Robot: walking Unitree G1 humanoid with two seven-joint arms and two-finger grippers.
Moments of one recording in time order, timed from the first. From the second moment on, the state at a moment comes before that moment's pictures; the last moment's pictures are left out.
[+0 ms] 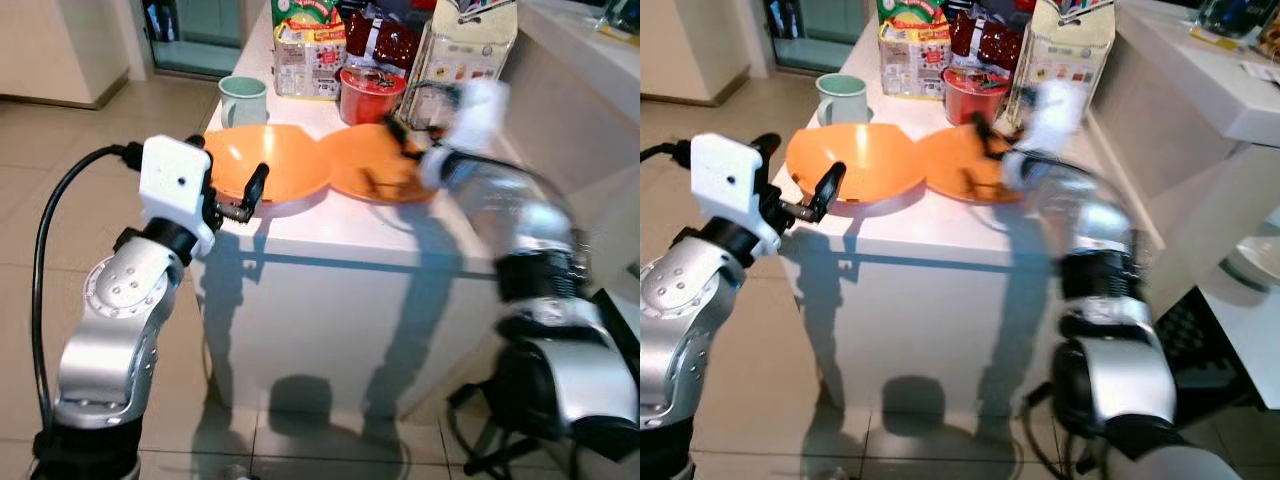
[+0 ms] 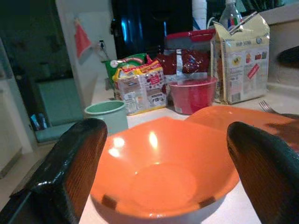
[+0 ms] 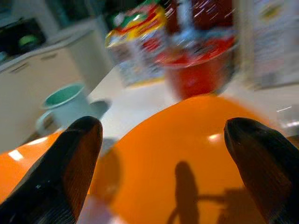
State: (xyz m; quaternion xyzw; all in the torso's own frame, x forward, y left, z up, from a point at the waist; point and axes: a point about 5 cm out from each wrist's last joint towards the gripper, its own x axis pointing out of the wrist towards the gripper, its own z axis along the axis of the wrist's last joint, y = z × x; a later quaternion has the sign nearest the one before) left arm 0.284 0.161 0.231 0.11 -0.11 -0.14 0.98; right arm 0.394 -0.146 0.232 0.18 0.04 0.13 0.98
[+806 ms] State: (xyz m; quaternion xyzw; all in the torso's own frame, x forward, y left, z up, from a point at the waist) left arm 0.282 0.165 0.229 0.15 -0.10 -0.16 0.97; right arm 0.400 -0.092 0.211 0.28 0.12 0.17 0.94
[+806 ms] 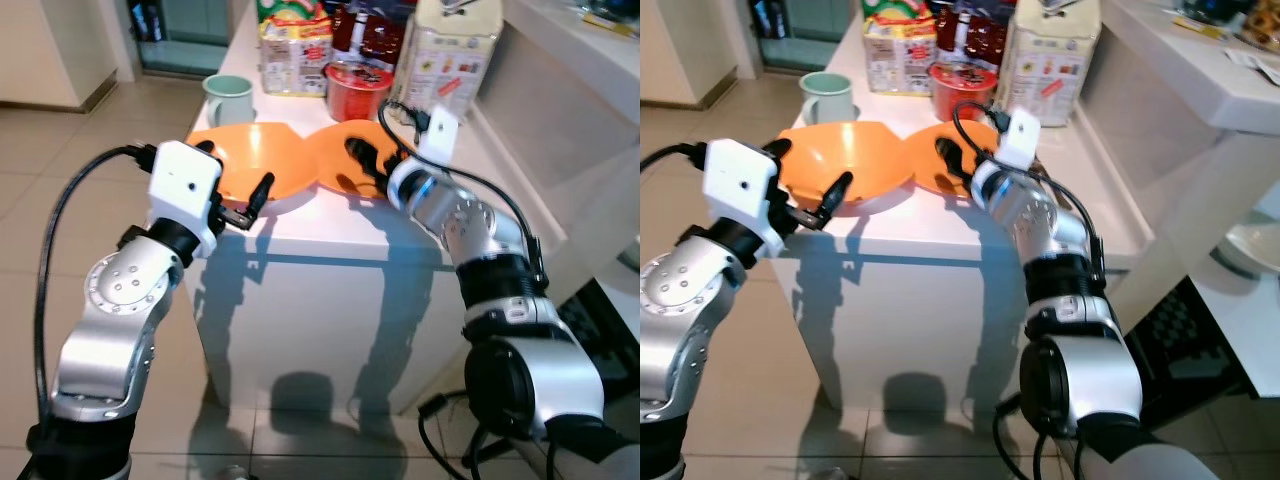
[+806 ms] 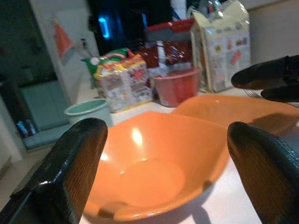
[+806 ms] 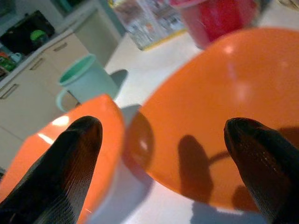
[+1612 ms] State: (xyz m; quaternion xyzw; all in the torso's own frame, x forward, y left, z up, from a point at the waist) left arm 0.276 0.135 0.232 0.13 -0.11 -0.24 0.96; right arm 0.401 -0.153 0.155 0.23 0.20 -0.03 0.95
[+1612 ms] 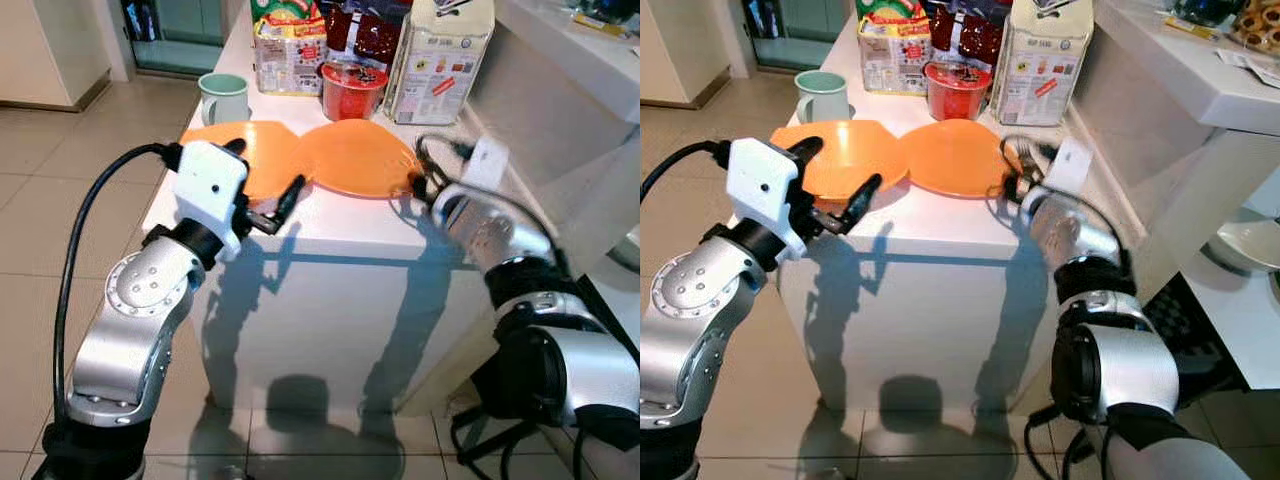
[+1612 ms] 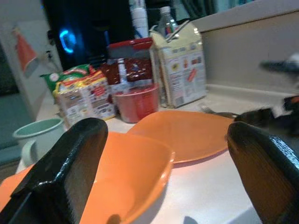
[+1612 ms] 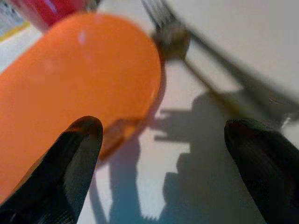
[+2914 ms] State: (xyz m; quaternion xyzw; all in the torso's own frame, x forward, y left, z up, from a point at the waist) left arm 0.265 0.139 0.274 0.13 -0.12 -0.24 0.96; right arm 0.418 -0.140 0.191 0.27 0.14 -0.04 0.95
